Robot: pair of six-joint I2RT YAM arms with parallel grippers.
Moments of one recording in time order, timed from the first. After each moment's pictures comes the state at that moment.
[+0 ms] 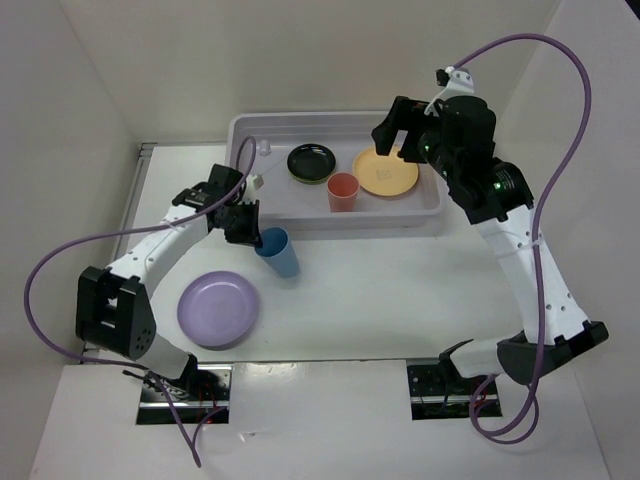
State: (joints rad) left arm -0.29 1.52 1.21 -0.73 0.25 -0.25; right arm 0.42 1.35 1.77 -0.66 0.13 0.37
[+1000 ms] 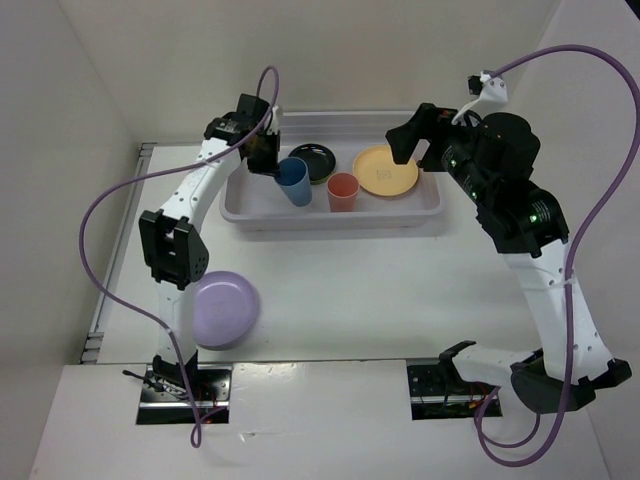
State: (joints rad) left arm -0.30 2.11 2.19 -0.97 0.11 -0.24; right arm 0.42 1.19 1.74 -0.64 0.09 0.36
